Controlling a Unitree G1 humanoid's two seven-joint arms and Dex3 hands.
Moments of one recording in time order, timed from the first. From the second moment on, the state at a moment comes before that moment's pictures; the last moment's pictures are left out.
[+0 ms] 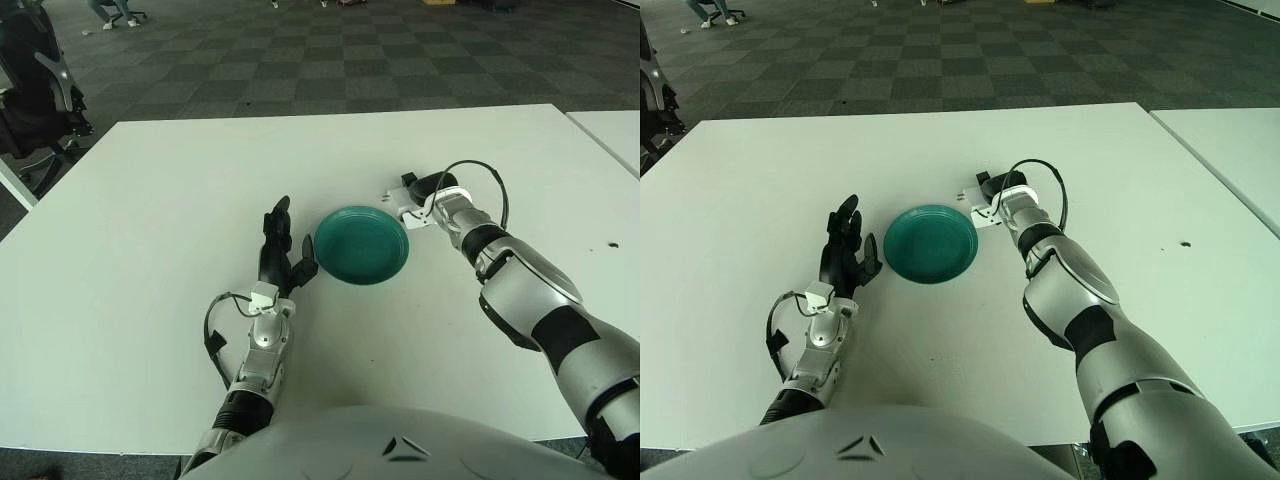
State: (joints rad) left arm 0.08 -0.11 -0.18 0.39 -0.02 -0.60 0.21; right arm -0.93 -0.22 0.82 1.37 -0.93 -0.06 -0.10
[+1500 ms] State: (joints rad) left arm 0.08 -0.11 -0.20 0.38 -0.02 -0.62 0.28; right arm -0.95 -0.26 0.62 1.39 -0.82 -0.07 -0.20
